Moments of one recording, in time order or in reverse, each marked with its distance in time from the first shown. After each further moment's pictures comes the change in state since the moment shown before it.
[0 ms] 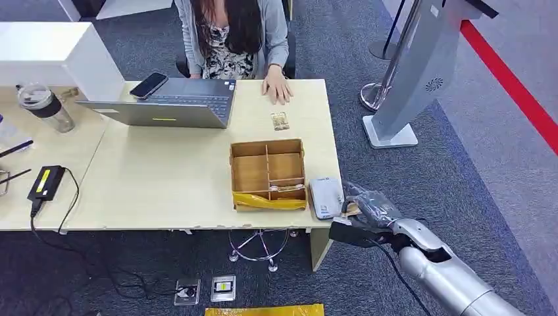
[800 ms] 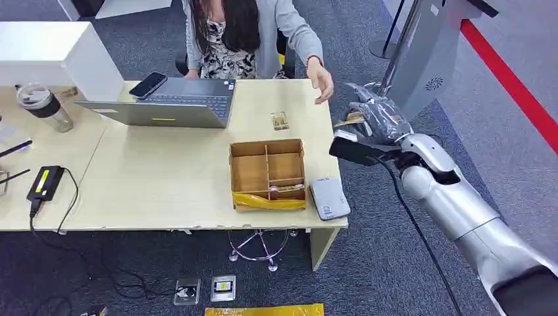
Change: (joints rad) left arm -0.029 -0.005 -0.016 0.000 -0.048 -0.025 0.000; right arm -0.405 0.125 -0.054 0.107 0.006 -0.048 -0.106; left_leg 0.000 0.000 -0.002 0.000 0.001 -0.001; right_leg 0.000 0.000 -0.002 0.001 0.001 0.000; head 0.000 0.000
